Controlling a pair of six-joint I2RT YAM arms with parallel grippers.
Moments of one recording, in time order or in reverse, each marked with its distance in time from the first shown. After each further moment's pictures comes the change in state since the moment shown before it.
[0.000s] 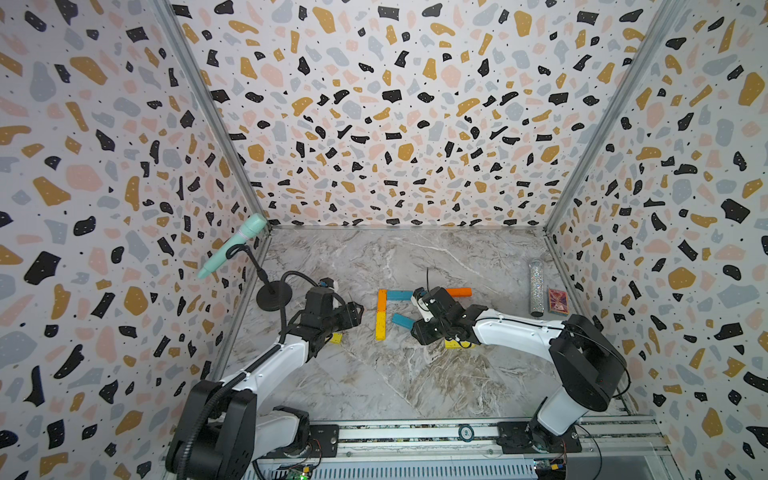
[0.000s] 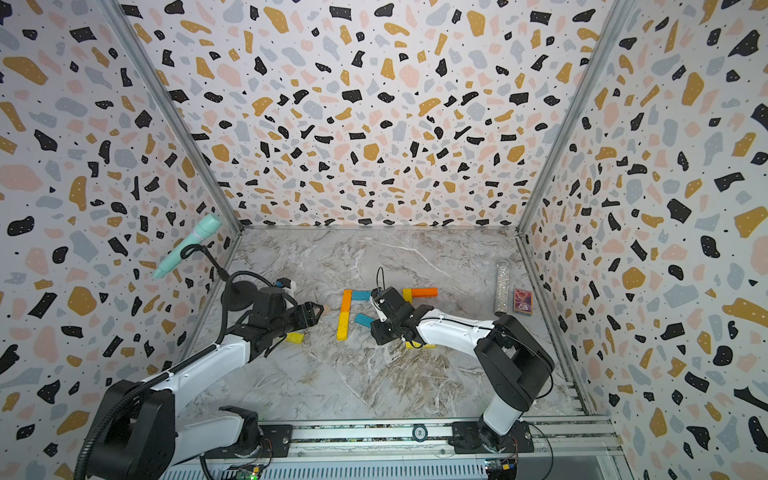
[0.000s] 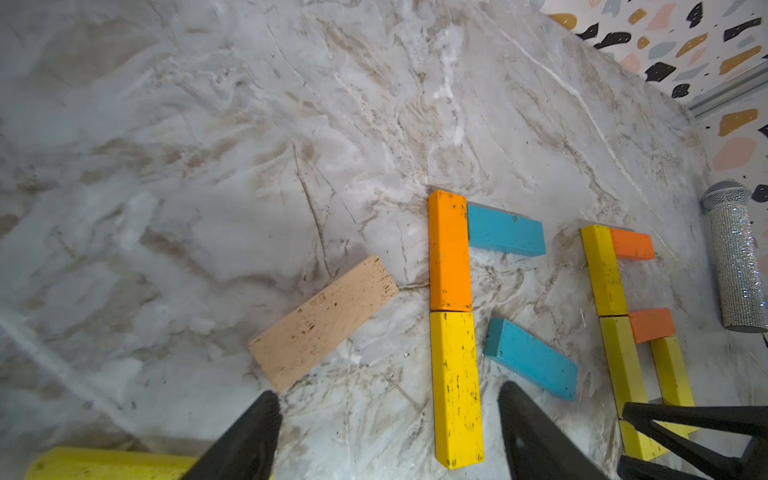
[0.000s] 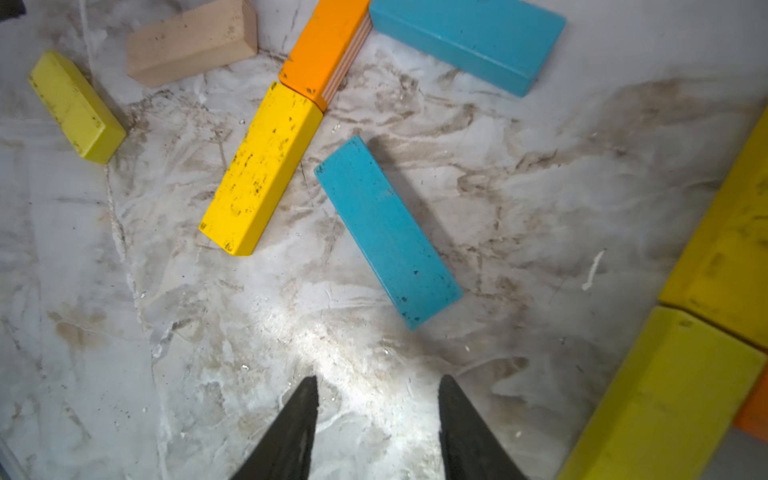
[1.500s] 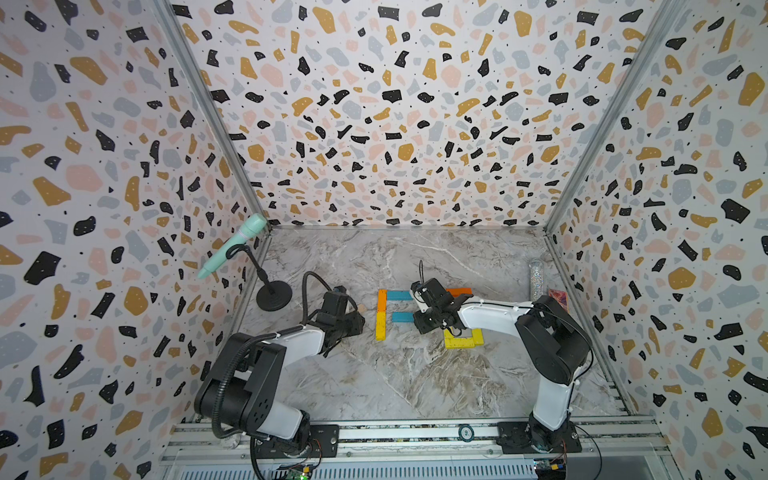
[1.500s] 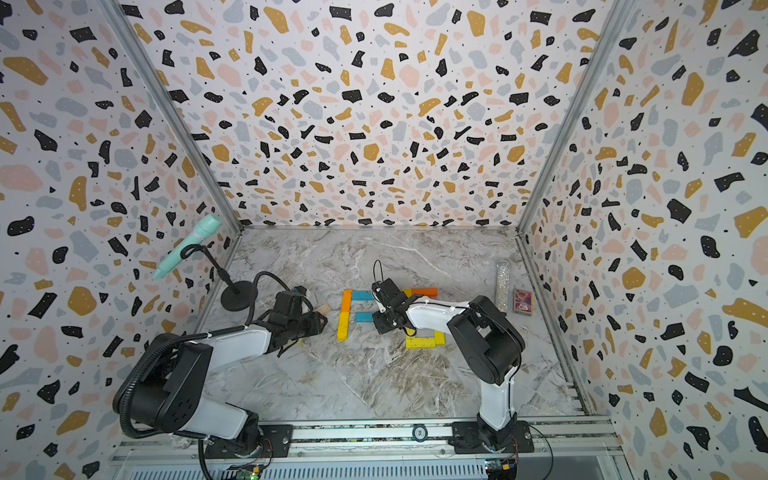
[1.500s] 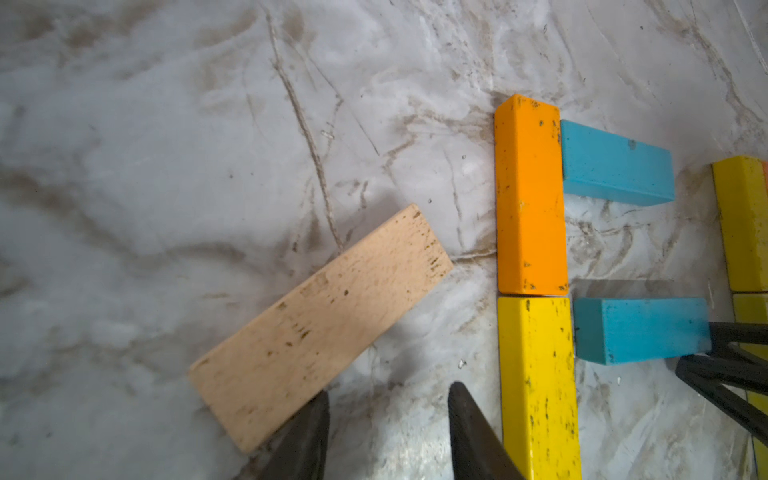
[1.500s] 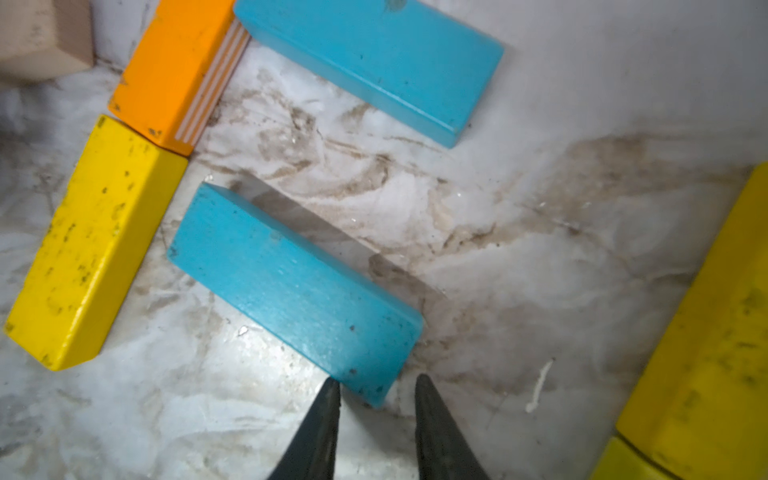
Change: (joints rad) left arm -0.054 0.255 0.009 0.108 -0.041 0.024; right arm -0.078 0.205 0.145 -0.009 0.058 -0.105
